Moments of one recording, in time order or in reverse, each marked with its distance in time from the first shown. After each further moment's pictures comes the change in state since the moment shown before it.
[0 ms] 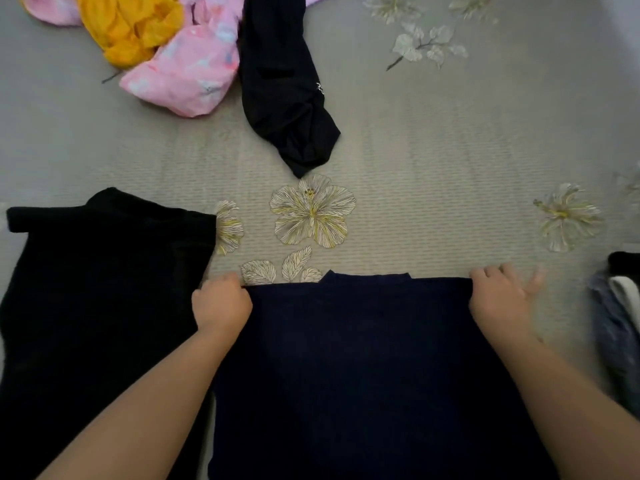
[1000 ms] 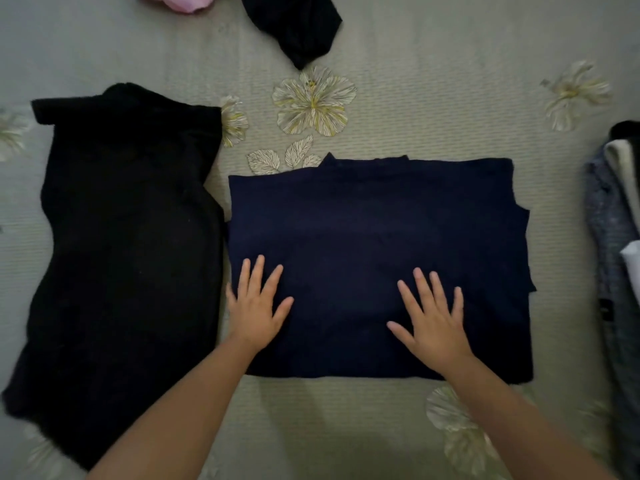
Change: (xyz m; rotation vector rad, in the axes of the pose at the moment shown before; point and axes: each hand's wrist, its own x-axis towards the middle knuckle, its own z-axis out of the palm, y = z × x) left_hand -0.190 -0.049 0.079 -0.114 -0.132 0.319; right_hand -0.218 -0.009 0.082 0.205 -0.304 -0.456
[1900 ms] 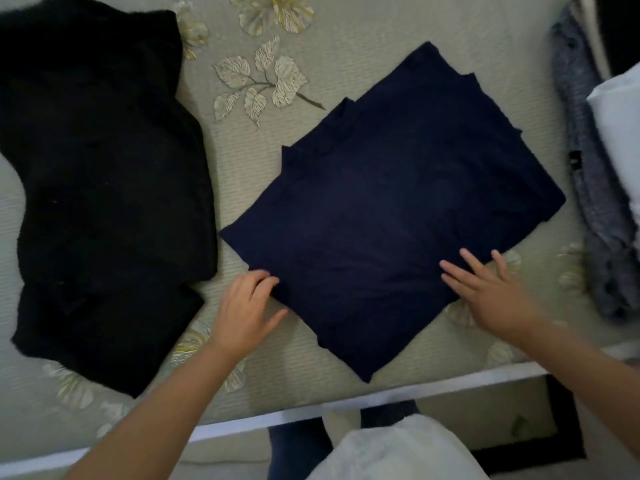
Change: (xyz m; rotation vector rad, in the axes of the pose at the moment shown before) left_hand -0.130 -0.044 0.014 0.047 0.089 0.482; right_hand -0.142 0.030 0.053 -0.335 -0.012 -0.139
